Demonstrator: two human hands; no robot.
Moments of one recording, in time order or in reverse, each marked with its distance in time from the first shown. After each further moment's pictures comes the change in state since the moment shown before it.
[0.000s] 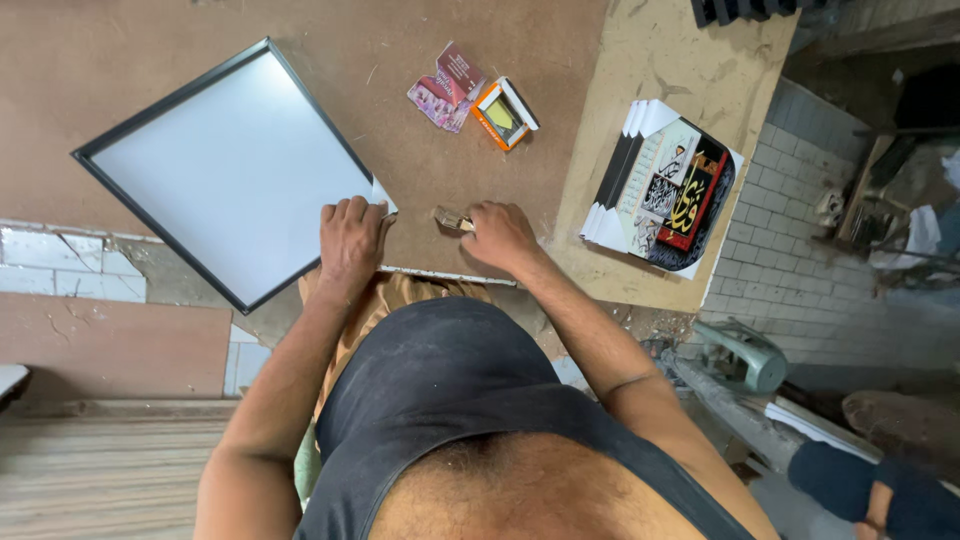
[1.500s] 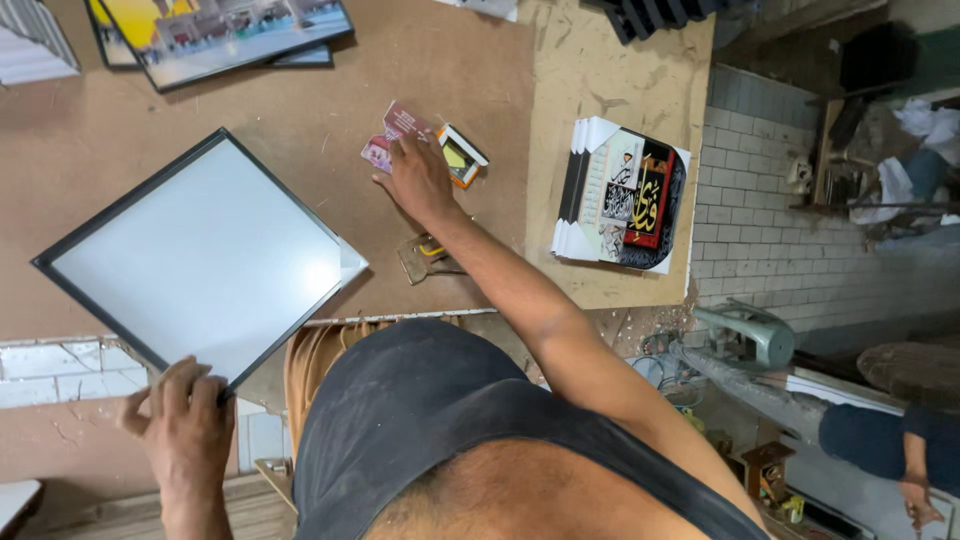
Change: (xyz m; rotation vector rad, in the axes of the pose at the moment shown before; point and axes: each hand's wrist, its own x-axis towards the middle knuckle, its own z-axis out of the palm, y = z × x) left_hand -0.122 -0.067 -0.163 0.437 -0.146 -0.146; right_hand 0.129 -0.027 -0.048 -0.110 0.758 -0.110
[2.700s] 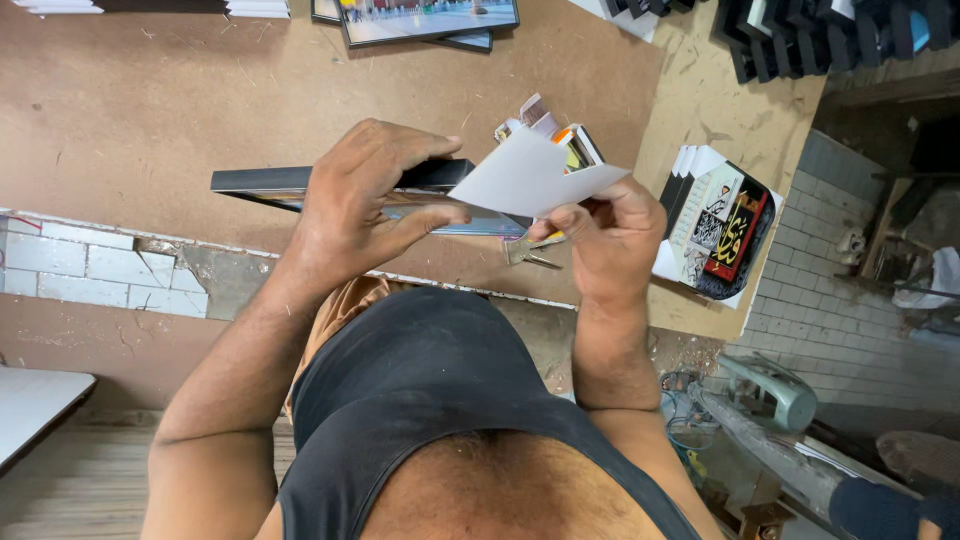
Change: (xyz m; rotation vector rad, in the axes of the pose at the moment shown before) left_hand 0.204 0.003 -0.178 -1.004 0.350 0.537; right_hand 0.012 -0.149 -0.233 1.490 0.147 0.344
